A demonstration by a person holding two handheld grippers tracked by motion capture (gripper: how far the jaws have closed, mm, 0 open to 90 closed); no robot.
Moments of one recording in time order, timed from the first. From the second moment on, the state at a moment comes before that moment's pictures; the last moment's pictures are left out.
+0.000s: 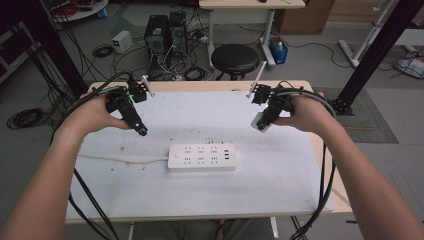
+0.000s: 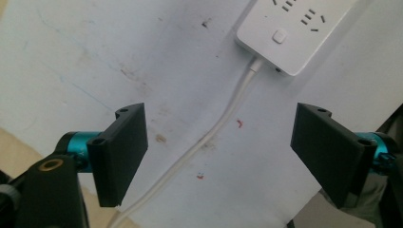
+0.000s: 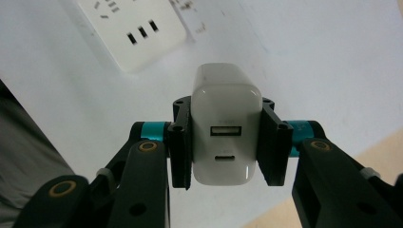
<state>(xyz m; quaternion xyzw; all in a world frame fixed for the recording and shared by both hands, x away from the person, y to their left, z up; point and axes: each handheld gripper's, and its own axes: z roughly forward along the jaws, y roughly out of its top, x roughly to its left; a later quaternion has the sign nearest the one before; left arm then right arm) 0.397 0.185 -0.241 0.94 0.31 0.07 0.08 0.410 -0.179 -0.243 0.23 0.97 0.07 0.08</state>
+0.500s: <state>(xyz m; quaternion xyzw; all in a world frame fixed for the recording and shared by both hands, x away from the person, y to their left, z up) 0.368 0.207 -0.259 0.94 0.31 0.08 0.09 0.413 -0.084 -0.291 0.10 0.99 0.05 0.06</state>
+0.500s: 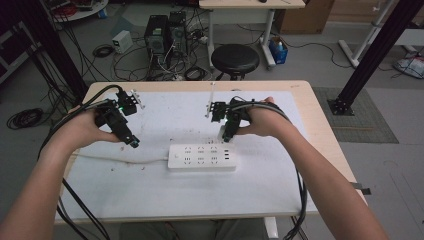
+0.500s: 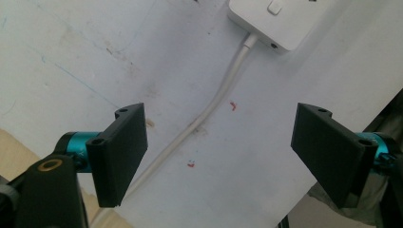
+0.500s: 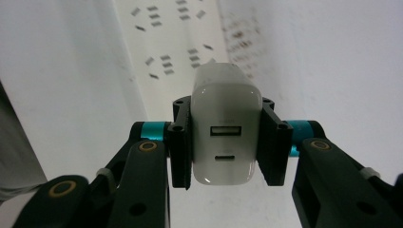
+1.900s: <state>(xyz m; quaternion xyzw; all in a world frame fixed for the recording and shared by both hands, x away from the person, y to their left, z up) 0.357 0.195 -0.291 0.95 0.31 0.05 0.08 0.423 -0.042 -0.358 -0.02 1.00 0.00 0.03</state>
